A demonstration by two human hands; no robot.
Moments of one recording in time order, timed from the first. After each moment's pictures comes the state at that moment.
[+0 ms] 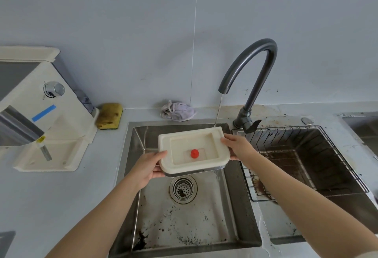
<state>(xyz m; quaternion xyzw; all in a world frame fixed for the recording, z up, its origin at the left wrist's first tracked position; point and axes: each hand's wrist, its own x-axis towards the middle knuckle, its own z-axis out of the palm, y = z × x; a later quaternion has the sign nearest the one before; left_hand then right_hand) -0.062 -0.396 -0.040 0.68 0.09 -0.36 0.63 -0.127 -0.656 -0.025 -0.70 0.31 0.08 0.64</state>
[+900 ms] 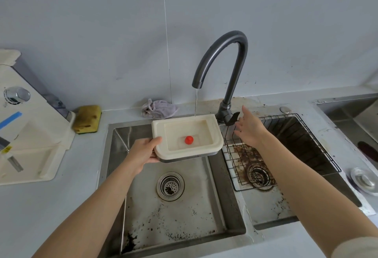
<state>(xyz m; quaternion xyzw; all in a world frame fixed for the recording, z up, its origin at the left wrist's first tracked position) -0.056 -0.443 -0.018 0.73 0.03 -0.30 0.61 -0.137 -0.720 0.012 -0.52 0.37 -0.04 0.77</state>
